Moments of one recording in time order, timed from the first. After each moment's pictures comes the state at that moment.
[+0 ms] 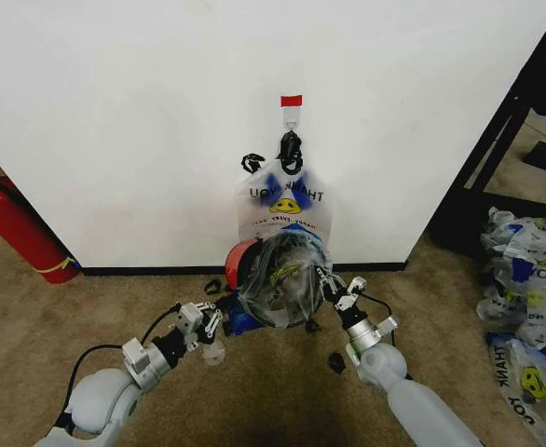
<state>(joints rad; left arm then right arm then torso) 1.39 -1.05 -0.47 -1.88 -0.30 -0.12 0.49 -0.97 1.18 0.08 1.29 1.14 0.39 -0.66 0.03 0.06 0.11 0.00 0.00</state>
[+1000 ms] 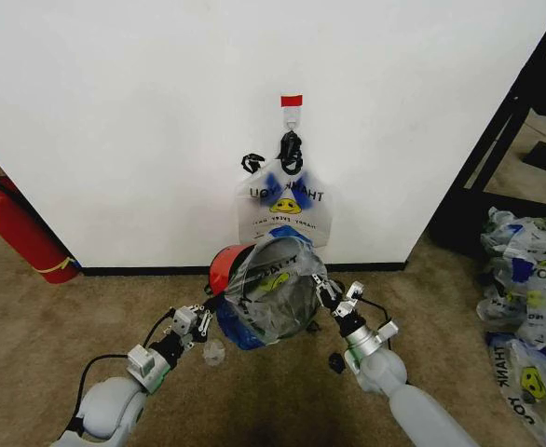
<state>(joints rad) 1.40 -1.08 -0.43 -1.80 -0.27 -0.31 0.34 -1.02 1.17 0.03 1.39 1.26 0.33 -0.64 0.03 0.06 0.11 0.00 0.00</state>
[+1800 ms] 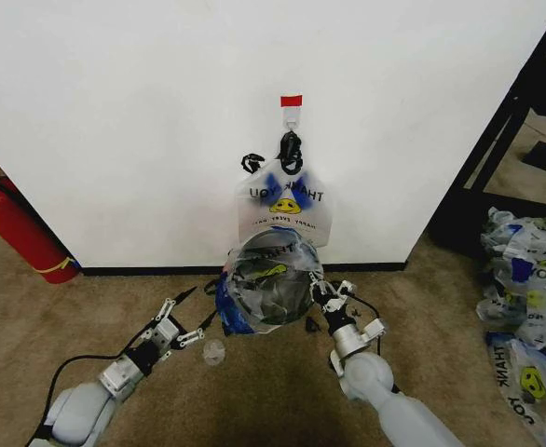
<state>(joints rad) 1.47 -1.07 -0.58 -1.77 -0.03 -0.45 0.49 -1.06 1.19 0.00 1.54 1.15 0.35 -0.16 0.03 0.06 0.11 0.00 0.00</state>
